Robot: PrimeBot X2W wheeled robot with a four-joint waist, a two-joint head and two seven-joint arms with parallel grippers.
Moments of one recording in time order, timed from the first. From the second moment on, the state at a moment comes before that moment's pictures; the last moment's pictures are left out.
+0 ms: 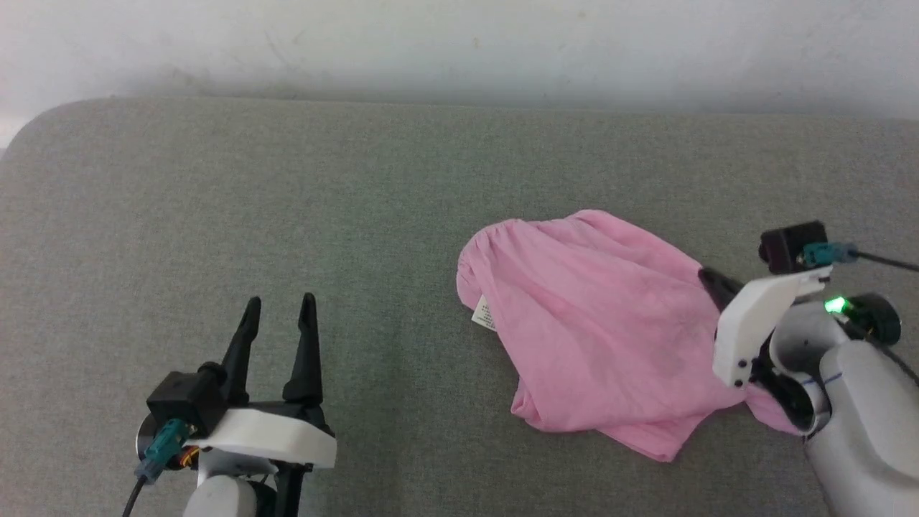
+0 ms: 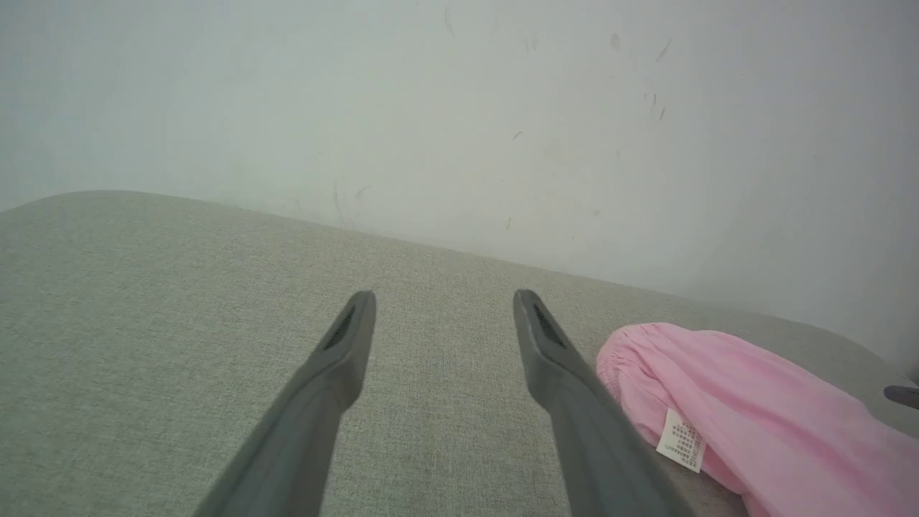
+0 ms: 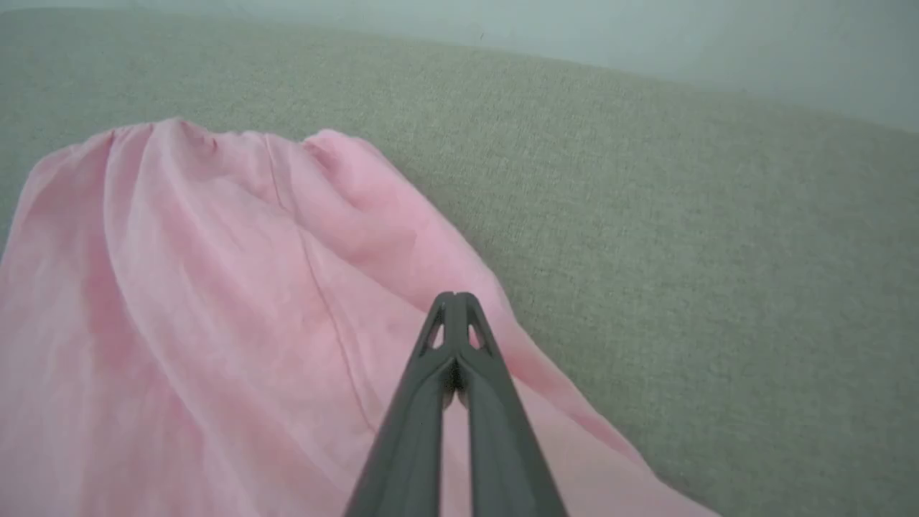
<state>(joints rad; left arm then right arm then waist) -0.09 0.06 -0.02 0.15 -0.27 -0.09 -0.26 -0.39 -0.25 0.17 0.42 0.35 0.13 0.33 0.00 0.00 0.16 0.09</state>
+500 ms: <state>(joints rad) -0.10 0.06 -0.02 0.15 -0.27 -0.10 -0.26 -0.51 -0.24 0.23 0.50 0.39 0.13 0.17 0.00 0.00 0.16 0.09</state>
